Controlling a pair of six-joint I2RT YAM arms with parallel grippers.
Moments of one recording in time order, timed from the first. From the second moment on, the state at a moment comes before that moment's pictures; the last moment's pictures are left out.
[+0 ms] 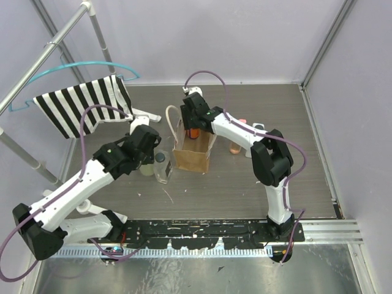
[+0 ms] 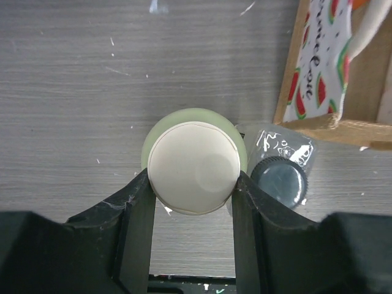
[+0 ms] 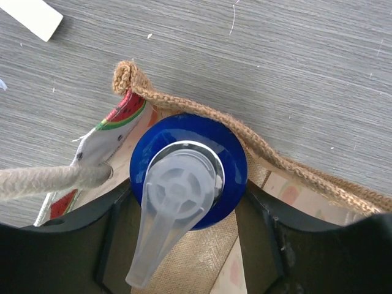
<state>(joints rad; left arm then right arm) -0.77 1.09 1.12 -0.90 -0.56 -0.55 0.68 2.02 1.66 -0.39 0.28 0.29</state>
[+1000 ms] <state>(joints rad) -0.72 1.25 0.97 -0.68 -0.54 -0.65 0.41 1.76 1.68 -0.41 0.41 0.22</state>
